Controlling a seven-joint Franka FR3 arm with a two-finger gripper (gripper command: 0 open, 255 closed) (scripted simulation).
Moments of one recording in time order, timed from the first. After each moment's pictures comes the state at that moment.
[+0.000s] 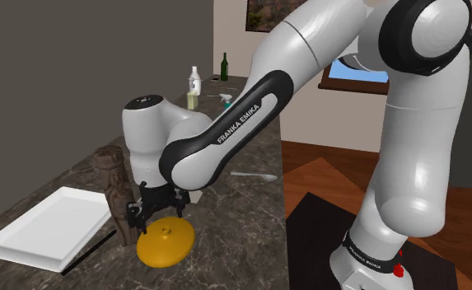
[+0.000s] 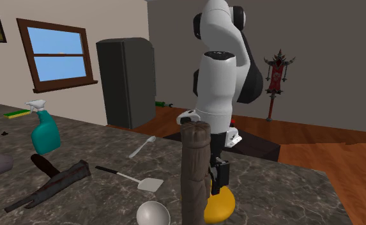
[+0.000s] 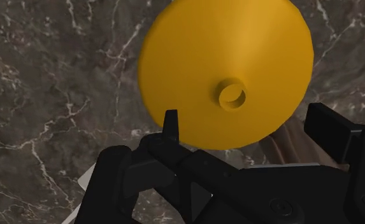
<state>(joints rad) 0.14 0.23 0.54 -2.13 -0.22 2.34 1.08</state>
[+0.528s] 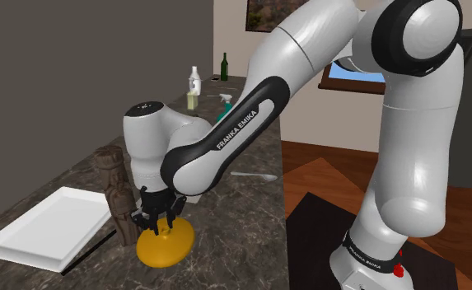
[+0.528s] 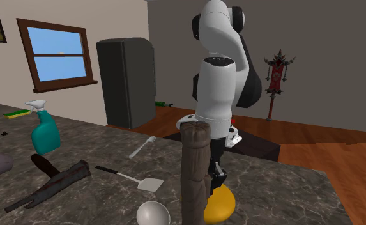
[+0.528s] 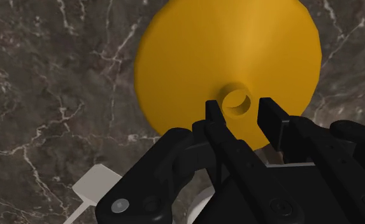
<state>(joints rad) 0.15 0.25 0.53 -2.14 -0.24 2.37 1.09</state>
